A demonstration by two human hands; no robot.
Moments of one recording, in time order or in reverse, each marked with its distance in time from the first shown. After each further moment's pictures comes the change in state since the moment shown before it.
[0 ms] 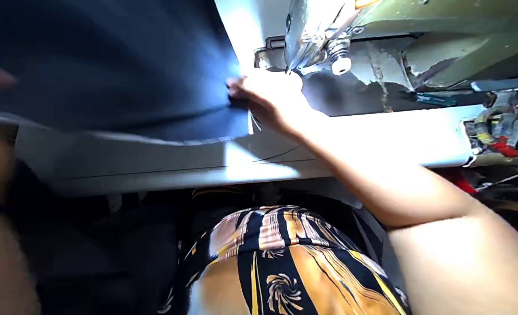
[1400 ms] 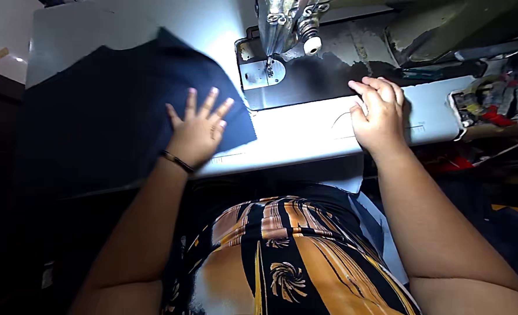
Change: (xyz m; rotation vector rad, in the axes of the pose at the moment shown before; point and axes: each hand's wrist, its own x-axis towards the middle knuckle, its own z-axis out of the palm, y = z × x) left_hand -0.014 0.107 0.192 0.351 -0.724 0.096; right_hand -0.181 -0.004 -0.107 -0.432 -0.008 0.920
